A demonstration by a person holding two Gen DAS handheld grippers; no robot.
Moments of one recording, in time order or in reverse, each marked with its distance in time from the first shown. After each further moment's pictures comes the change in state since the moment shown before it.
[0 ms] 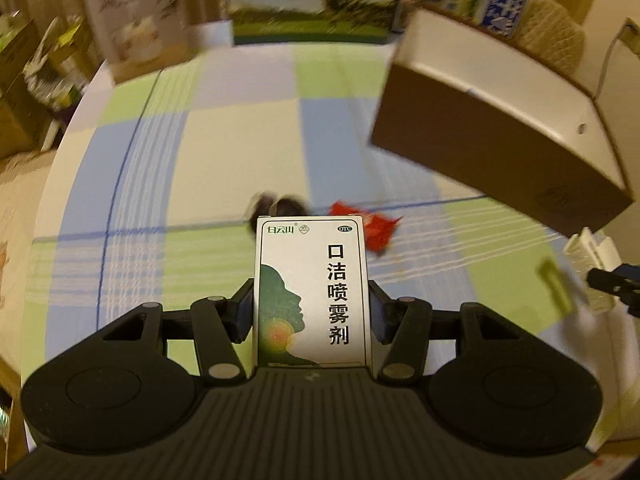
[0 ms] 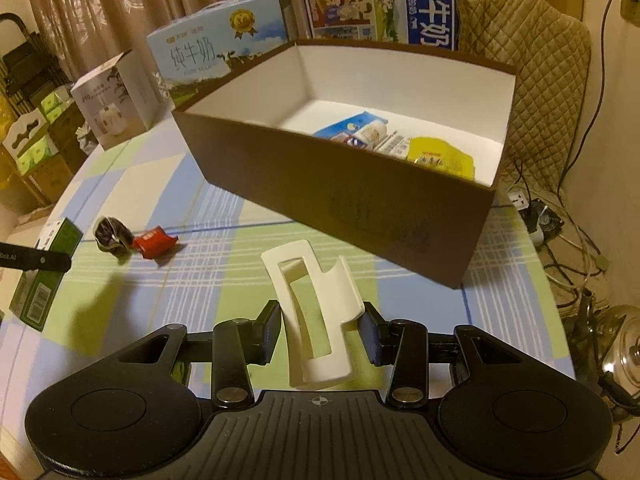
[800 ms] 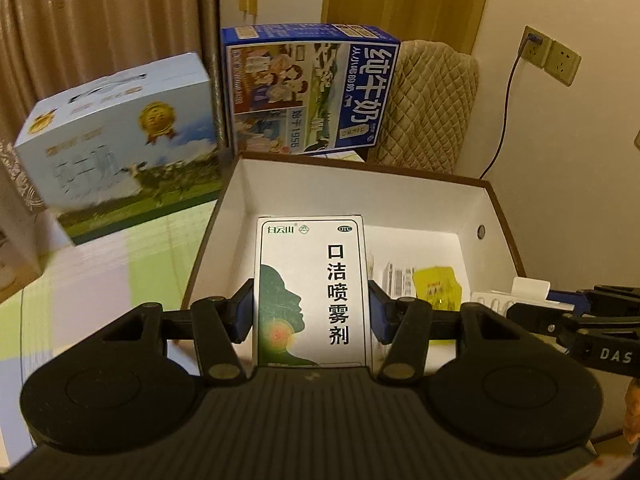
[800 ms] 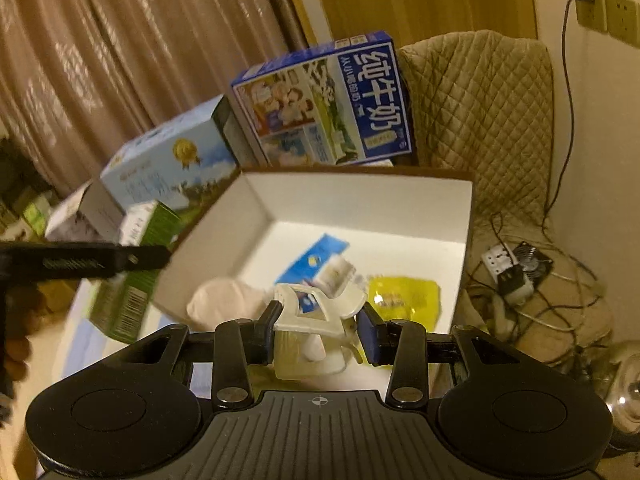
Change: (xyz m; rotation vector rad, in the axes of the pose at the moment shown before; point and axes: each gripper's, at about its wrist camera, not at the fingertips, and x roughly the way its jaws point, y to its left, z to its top) left arm 0.027 -0.153 0.182 0.253 -0.170 -0.189; right arm -0.018 -0.055 0.133 0.207 -0.142 0.019
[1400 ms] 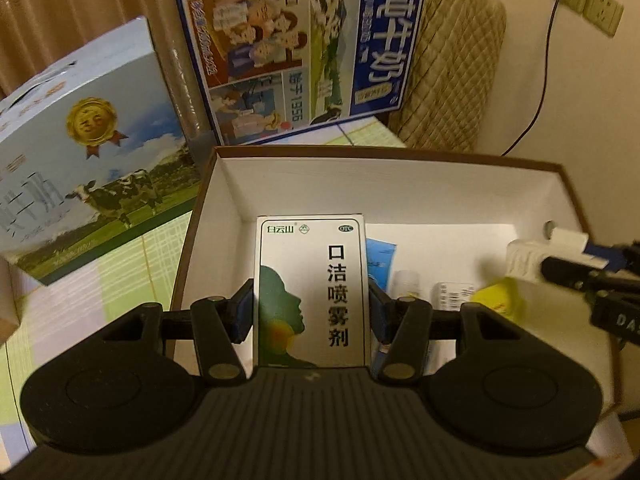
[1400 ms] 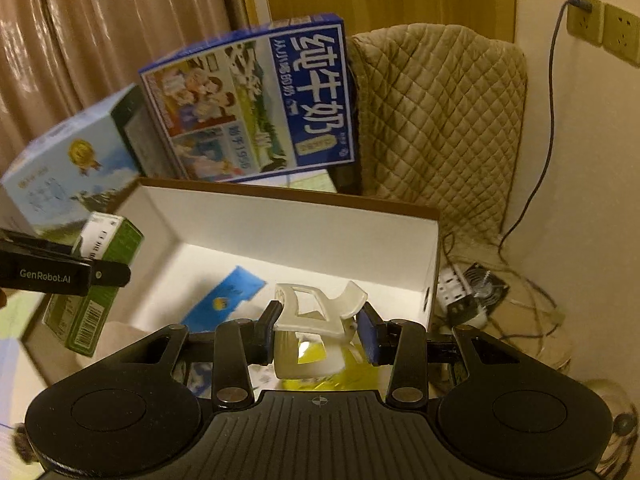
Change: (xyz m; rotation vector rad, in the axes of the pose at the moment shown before) left arm 0.120 0.006 0.044 0.093 0.151 0.047; right arm 0.095 -0.041 0.040 -0.048 0.014 -0.223
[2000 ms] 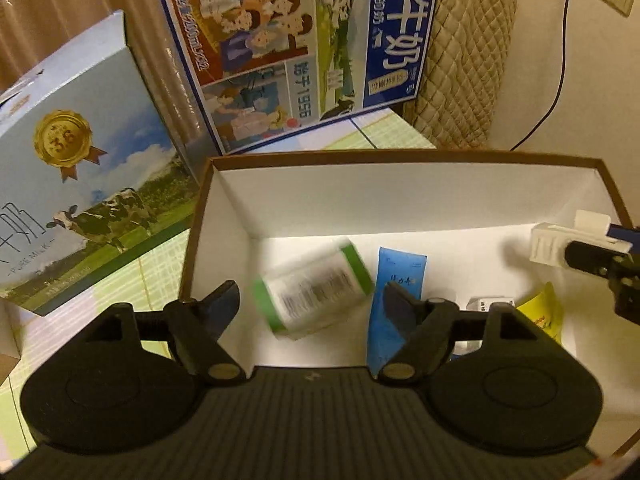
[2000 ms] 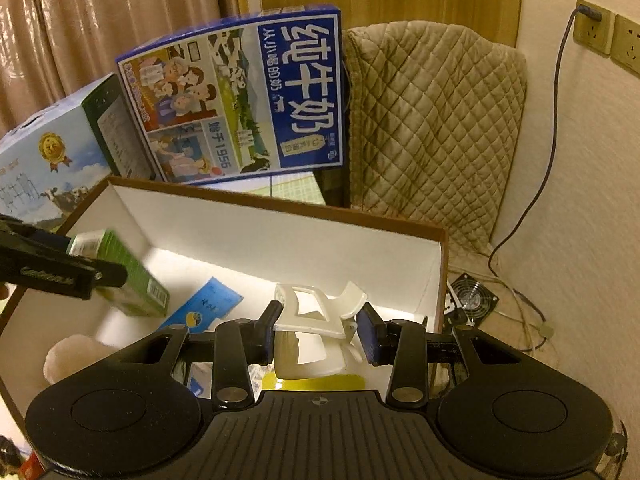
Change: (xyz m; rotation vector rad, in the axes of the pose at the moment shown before) left arm 0.033 0.010 0.019 0.040 0.021 0.020; right arm 0.032 -0.002 0.012 -0.016 -0.006 -0.045
